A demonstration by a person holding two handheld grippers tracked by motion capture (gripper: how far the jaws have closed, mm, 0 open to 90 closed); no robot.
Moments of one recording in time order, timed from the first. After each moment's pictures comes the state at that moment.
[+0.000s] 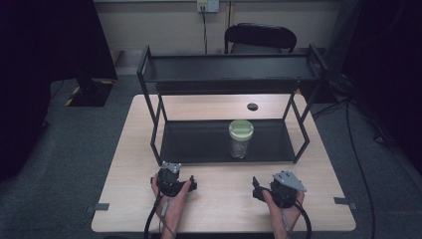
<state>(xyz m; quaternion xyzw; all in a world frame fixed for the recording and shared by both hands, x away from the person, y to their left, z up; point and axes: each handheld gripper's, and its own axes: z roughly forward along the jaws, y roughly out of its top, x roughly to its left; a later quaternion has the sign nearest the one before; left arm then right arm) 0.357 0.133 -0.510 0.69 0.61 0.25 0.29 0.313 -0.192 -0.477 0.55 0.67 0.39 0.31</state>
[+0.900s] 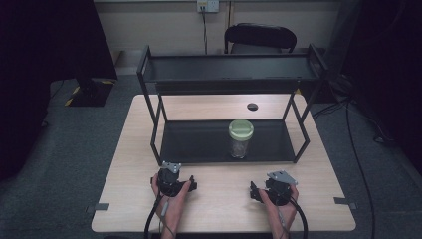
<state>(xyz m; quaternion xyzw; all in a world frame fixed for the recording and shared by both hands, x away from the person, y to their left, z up) 0.357 0.133 -0.510 0.69 0.61 0.25 0.29 0.332 -0.192 -0.506 0.57 0.70 0.33 0.26</state>
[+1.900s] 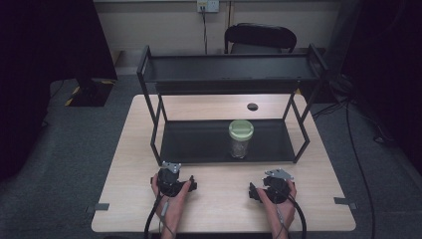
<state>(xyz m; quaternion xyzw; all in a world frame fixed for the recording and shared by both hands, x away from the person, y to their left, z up) 0.357 0.133 -0.510 0.69 0.61 0.25 0.29 0.339 -0.189 -0.509 0.58 0.72 0.29 0.25</state>
